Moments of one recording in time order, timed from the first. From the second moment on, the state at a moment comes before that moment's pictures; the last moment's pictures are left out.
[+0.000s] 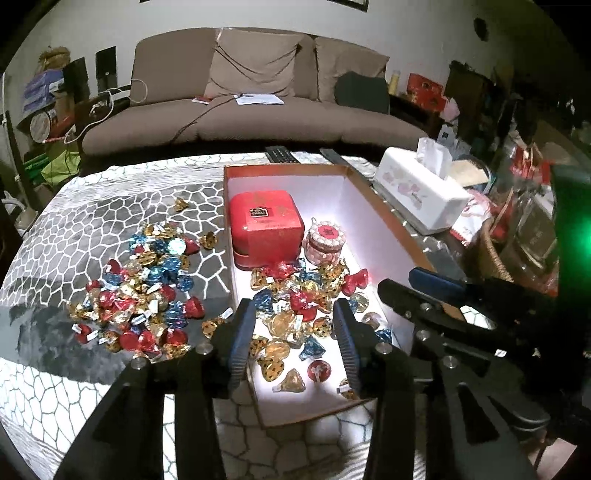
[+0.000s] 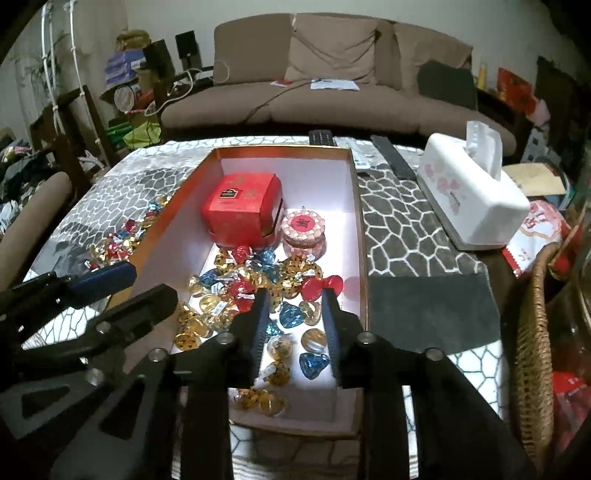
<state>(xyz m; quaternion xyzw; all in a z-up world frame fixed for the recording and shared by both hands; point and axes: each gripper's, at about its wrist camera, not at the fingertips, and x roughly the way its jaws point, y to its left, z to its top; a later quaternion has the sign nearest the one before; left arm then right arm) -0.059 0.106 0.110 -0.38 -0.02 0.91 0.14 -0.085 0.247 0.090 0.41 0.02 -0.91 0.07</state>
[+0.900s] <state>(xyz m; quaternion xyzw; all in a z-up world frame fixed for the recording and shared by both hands) -0.028 -0.086 0.072 -0.36 -0.04 0.93 0.04 -0.004 0.093 0.100 0.33 0.00 -0.92 0.18</state>
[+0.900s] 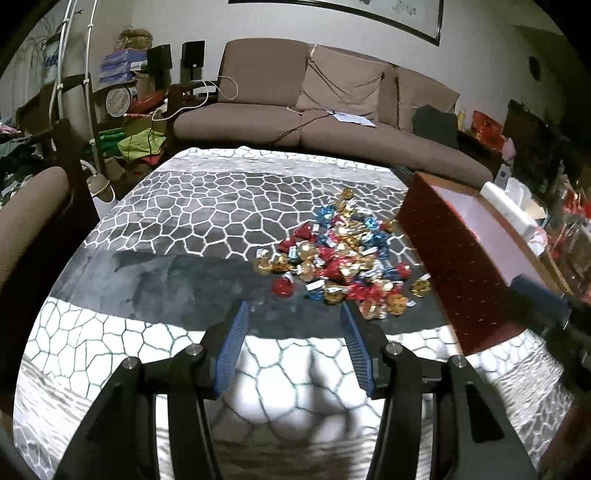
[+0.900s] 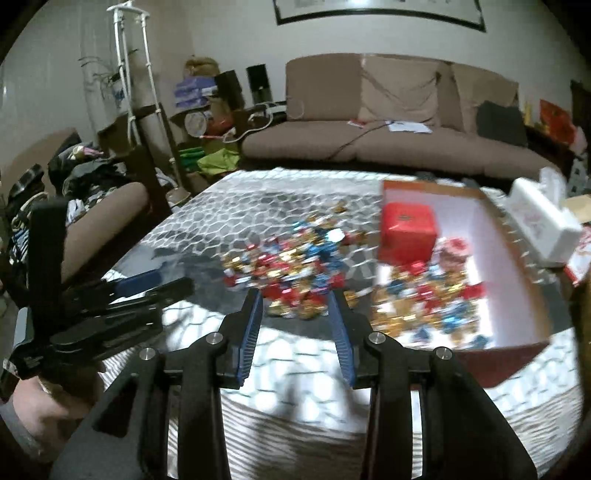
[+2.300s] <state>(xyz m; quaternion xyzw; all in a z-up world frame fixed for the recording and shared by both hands) -0.095 -0.111 0.018 -0.42 -0.09 0.90 0.10 -0.086 0.055 0.015 0.43 -0.03 -0.88 0.18</state>
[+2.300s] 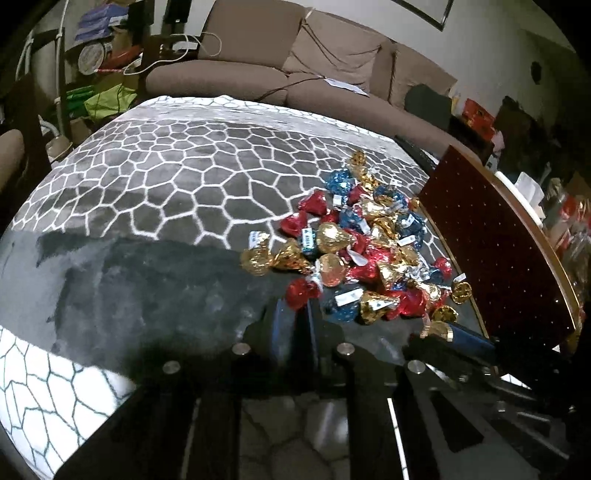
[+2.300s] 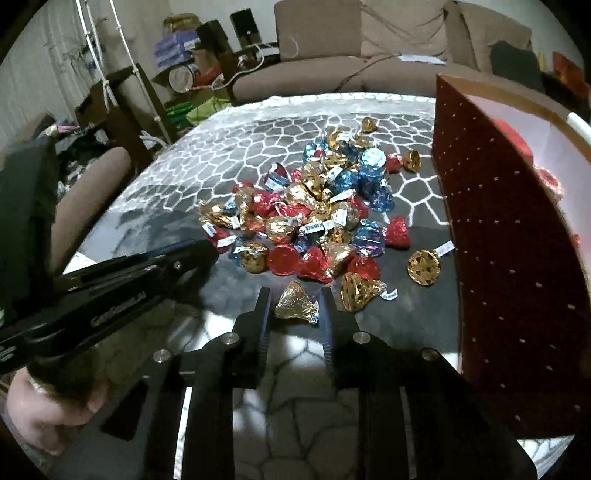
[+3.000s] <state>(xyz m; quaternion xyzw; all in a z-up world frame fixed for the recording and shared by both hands) -0.112 -0.100 0.020 -0.41 -0.07 0.90 0.12 -0.074 0.059 0.015 0.44 -0.04 -0.87 0.20</state>
